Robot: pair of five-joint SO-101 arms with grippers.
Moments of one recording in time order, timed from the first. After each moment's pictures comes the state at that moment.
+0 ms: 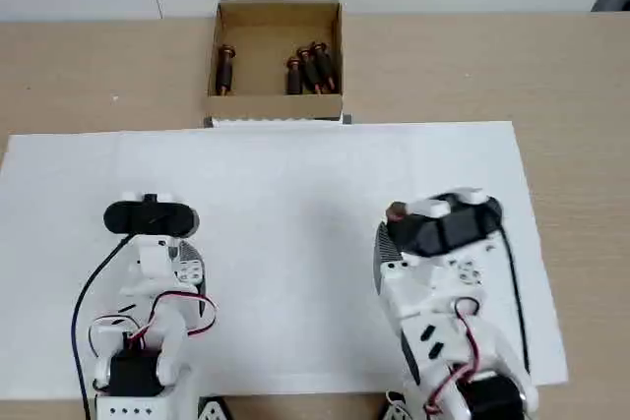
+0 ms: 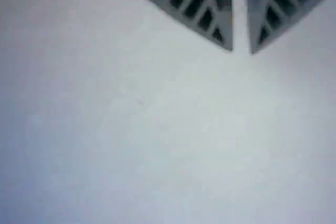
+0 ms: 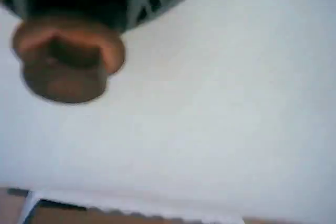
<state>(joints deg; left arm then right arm) -4.6 -103.7 92.2 65.5 3.1 -18.3 -103.3 67.3 67.7 -8.4</state>
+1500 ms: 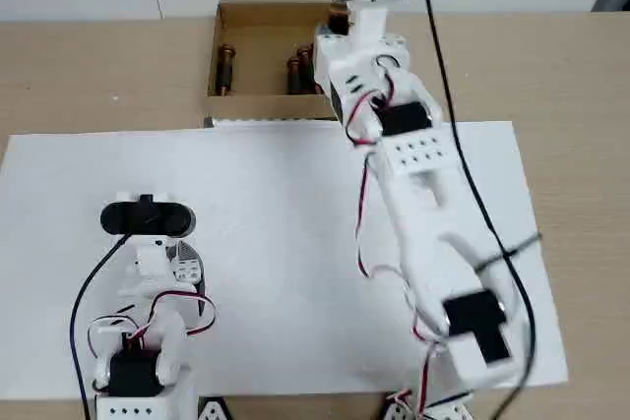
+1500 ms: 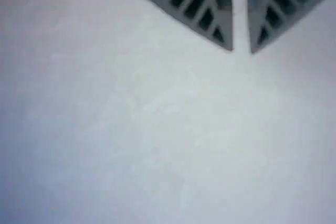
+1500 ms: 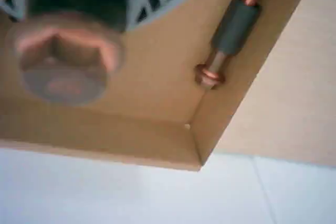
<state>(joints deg) -4.7 -103.6 92.2 65.5 4.3 -18.2 7.3 -2.9 23.5 -10.8</state>
